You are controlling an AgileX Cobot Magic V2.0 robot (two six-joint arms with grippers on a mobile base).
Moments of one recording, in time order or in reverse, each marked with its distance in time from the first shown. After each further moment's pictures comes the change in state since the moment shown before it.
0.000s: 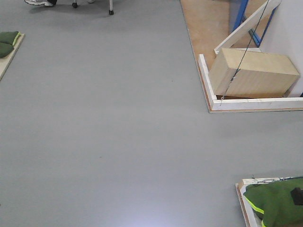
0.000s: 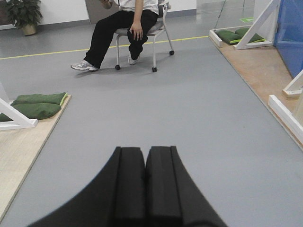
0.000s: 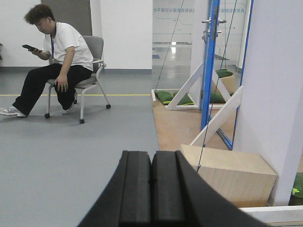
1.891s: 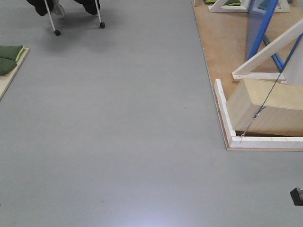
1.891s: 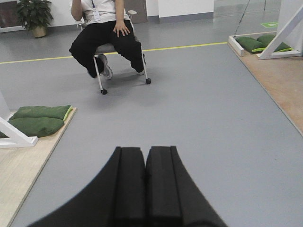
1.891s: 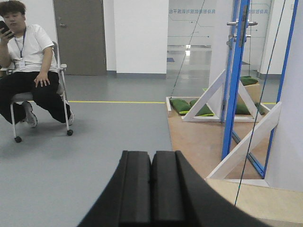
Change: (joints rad) left arm -0.007 0.000 0.000 0.000 0.000 0.000; right arm -0.011 0.000 0.000 0.000 0.000 0.000
